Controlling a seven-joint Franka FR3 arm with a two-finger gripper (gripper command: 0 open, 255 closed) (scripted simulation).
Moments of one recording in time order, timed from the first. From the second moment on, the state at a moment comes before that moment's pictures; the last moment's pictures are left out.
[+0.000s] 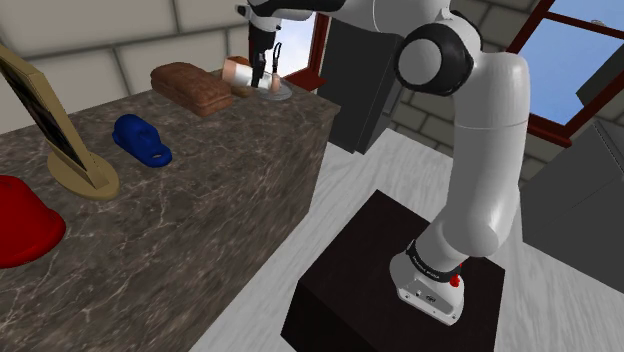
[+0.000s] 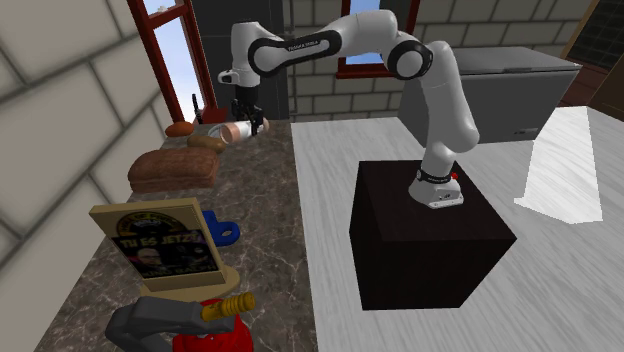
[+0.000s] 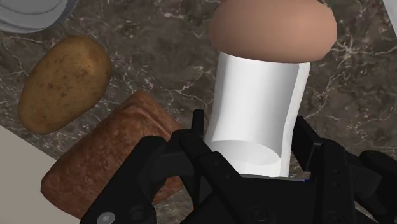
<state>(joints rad) -0.07 0.52 -0.01 -1.26 0.13 1.90 -1.03</state>
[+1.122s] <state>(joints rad) -0.19 0.79 -0.02 -0.95 0.16 1.83 -1.15</state>
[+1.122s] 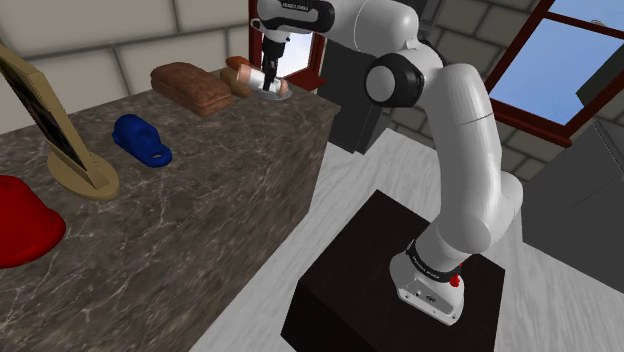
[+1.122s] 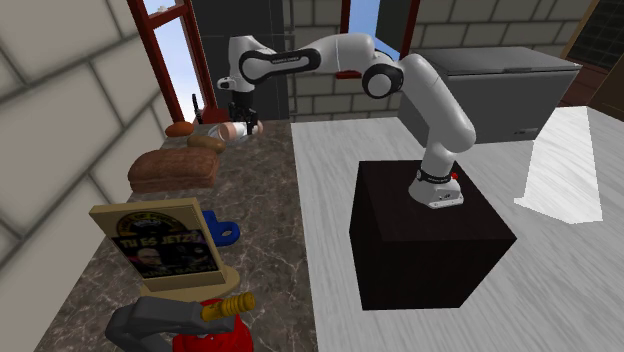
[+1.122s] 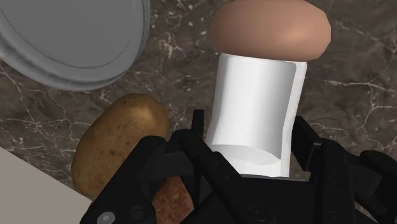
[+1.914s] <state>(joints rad) -0.18 0.80 -0.02 -1.09 0.16 1.99 -1.17</state>
